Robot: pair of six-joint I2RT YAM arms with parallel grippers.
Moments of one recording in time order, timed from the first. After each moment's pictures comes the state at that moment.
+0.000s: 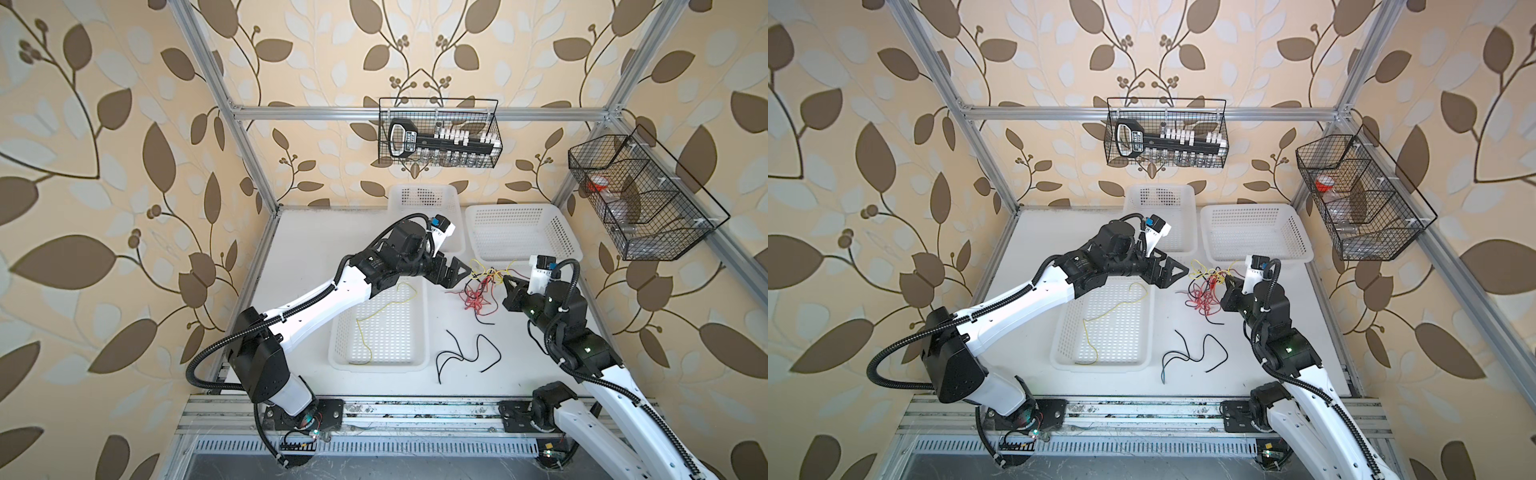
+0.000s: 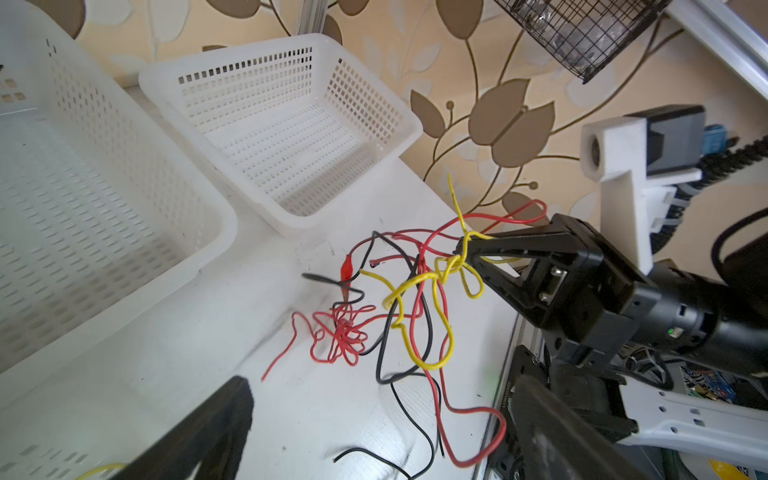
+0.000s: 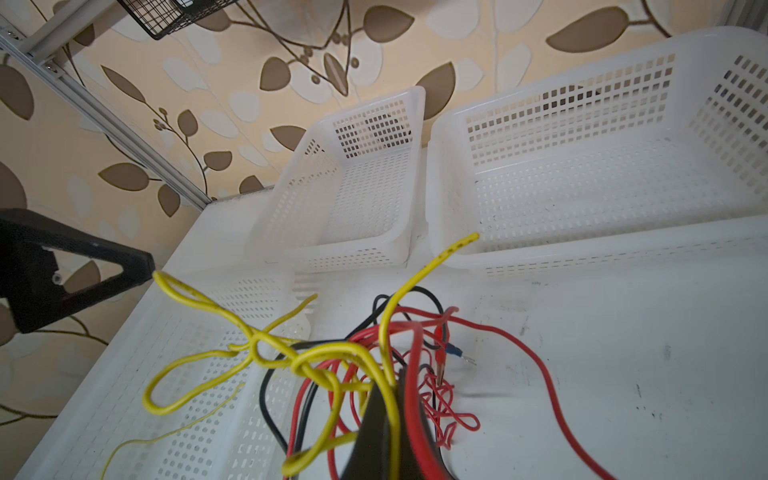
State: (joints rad) left arm -0.78 1.55 1.38 -0.29 0.37 -0.31; right arm 0.29 0.65 0.60 -0.30 0.06 0.40
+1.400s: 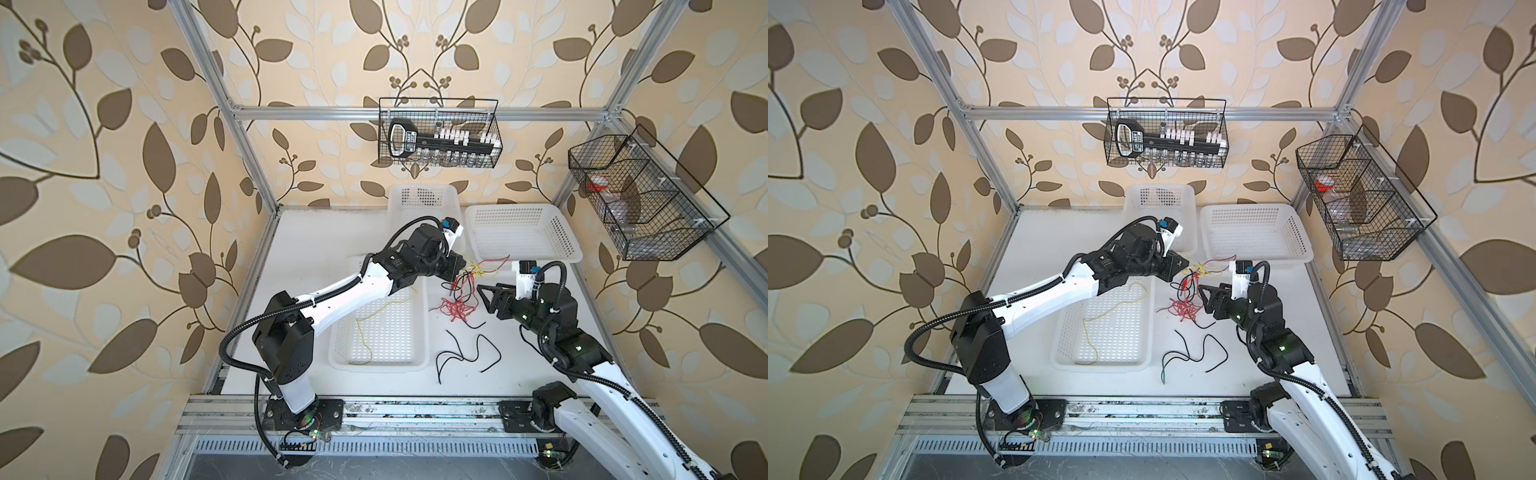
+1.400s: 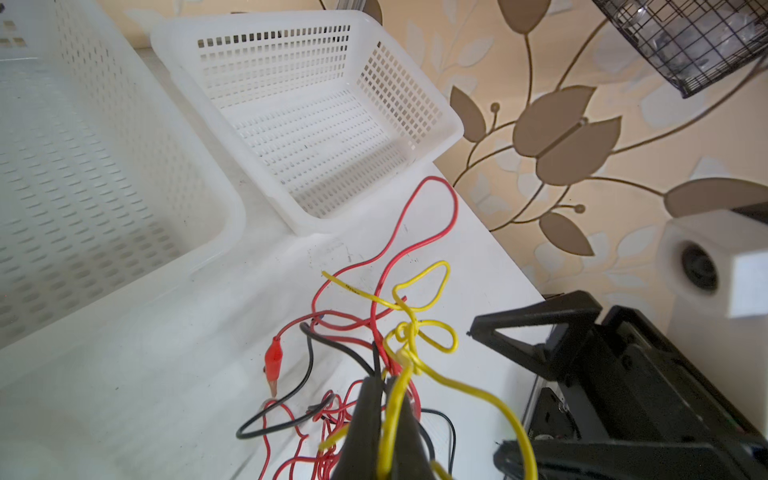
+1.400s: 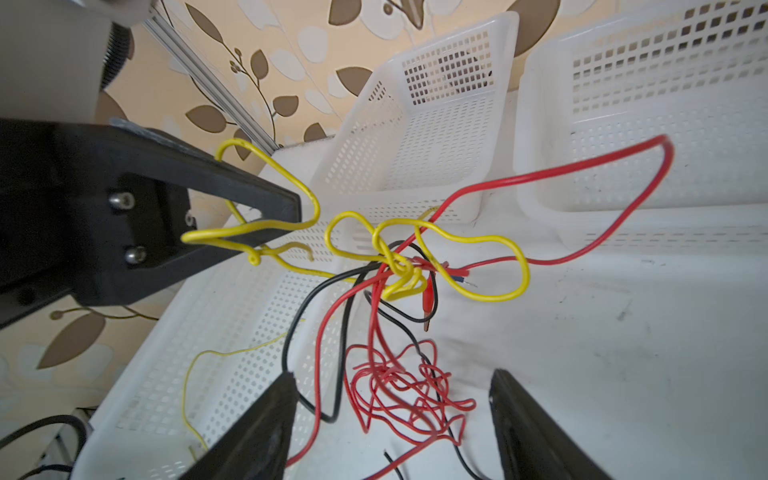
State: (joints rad) left arm -0.81 1.71 1.45 -0.25 0.25 -0.42; right arm 0.32 0.68 0.53 -0.23 -0.17 0.40
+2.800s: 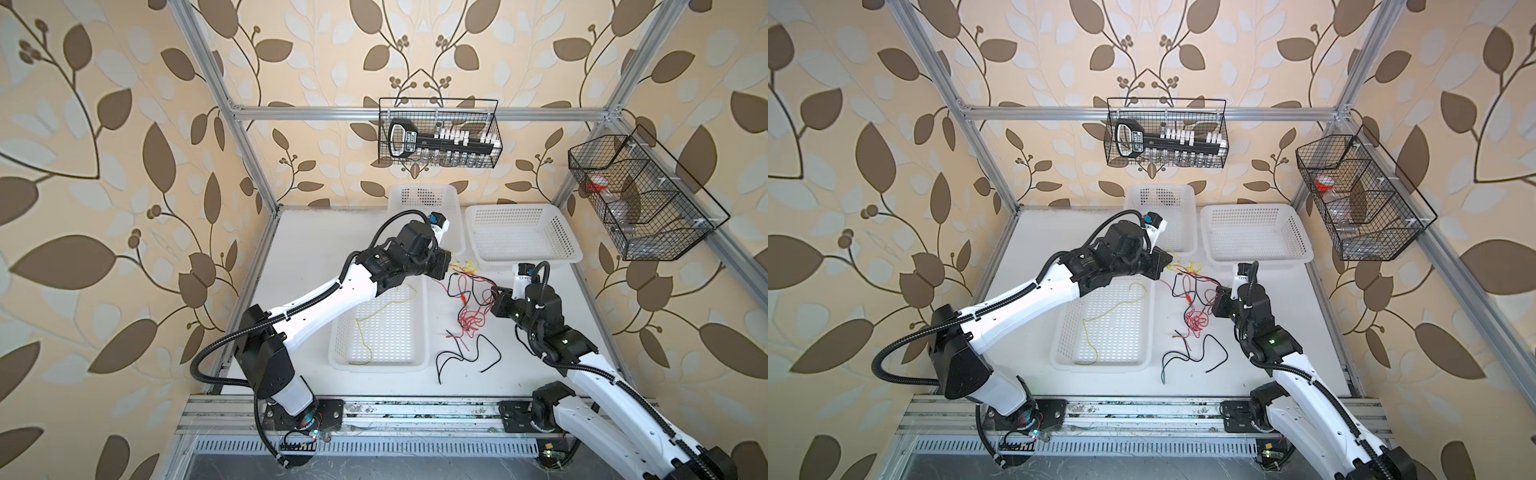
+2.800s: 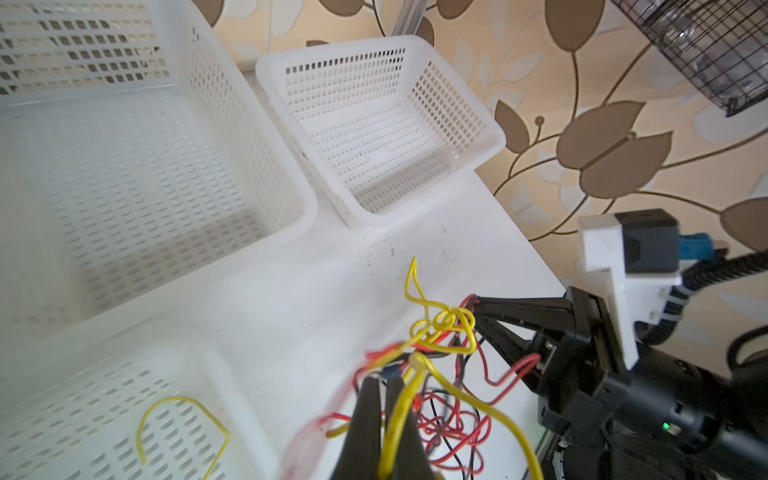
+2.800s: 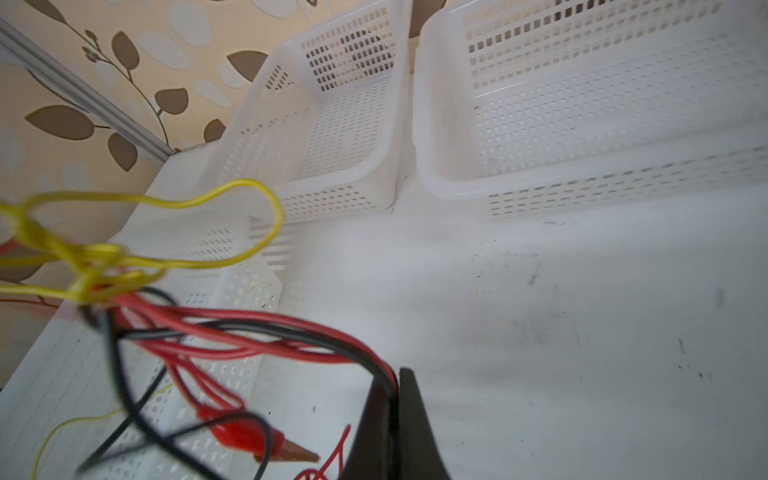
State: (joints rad) left arm -0.79 1.56 1.45 -0.43 0.10 -0.40; right arm 0.30 0.77 0.47 -0.20 0.07 0.44
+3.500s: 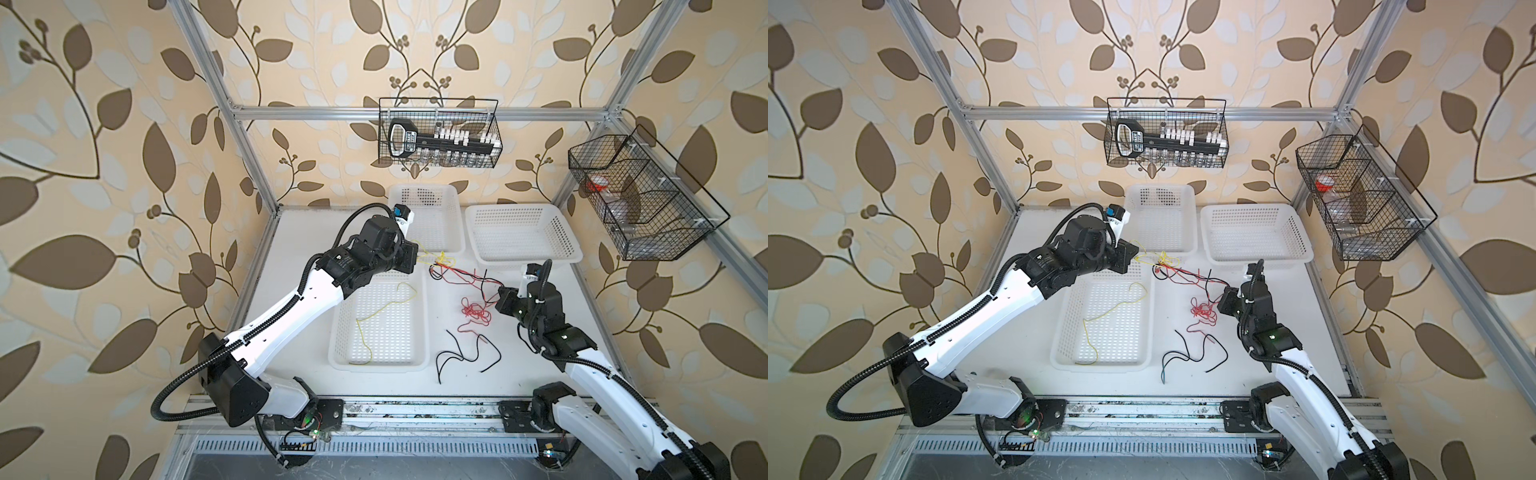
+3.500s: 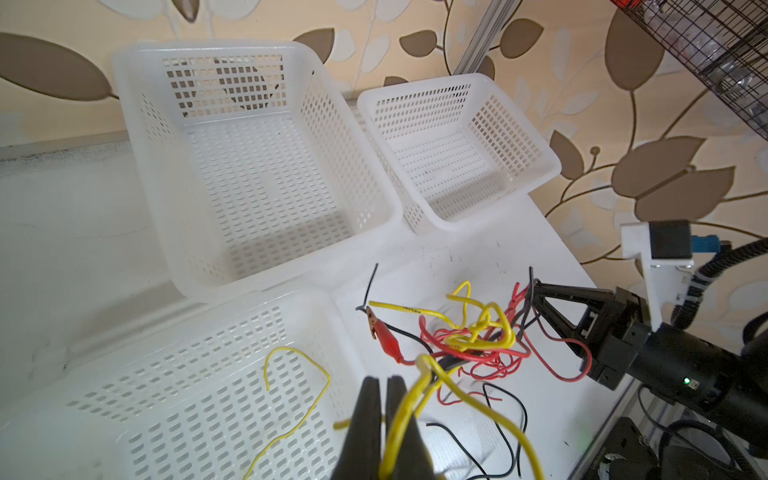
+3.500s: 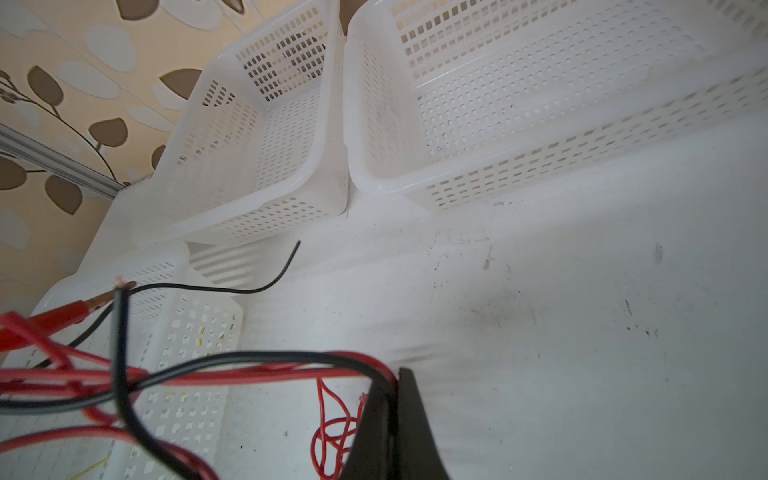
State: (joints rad) left arm -0.67 1.38 1.38 -0.55 0.05 -0.35; right arm 0.23 0.82 0.47 -0.21 0.11 0.51
